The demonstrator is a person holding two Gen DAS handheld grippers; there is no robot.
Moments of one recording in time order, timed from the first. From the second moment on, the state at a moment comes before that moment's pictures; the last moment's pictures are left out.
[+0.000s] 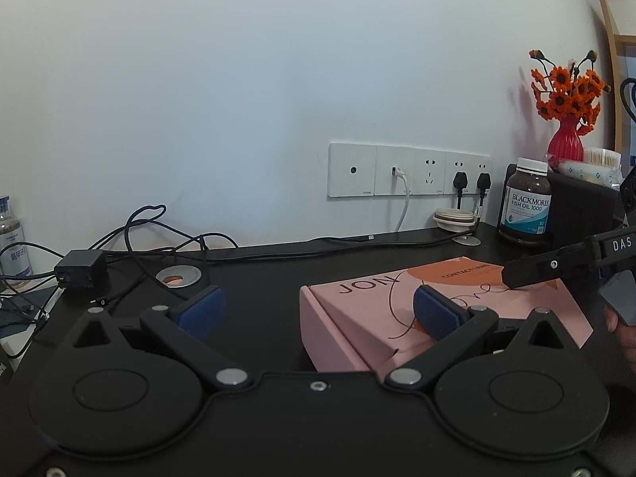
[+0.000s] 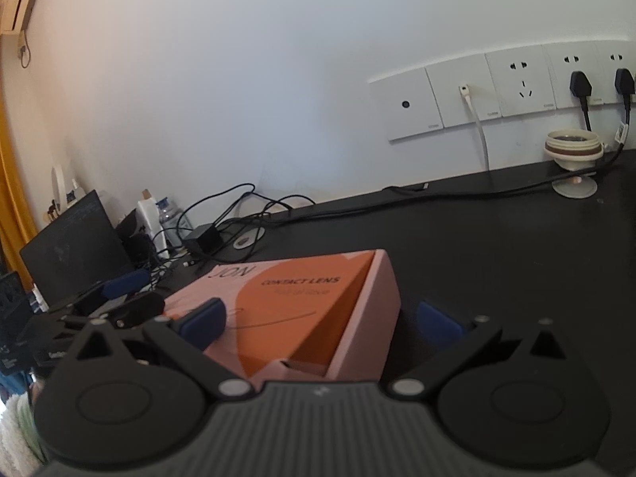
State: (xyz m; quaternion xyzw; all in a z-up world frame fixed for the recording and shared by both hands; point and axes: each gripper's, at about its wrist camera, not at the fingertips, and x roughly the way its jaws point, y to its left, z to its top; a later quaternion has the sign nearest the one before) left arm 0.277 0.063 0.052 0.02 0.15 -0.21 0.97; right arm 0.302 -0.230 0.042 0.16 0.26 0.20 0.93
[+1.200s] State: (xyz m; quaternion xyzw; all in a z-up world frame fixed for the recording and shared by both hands) left arm 0.286 0.059 0.043 0.04 0.18 -0.21 0.96; right arm 0.308 -0.222 0.032 0.12 0.29 0.19 0.93
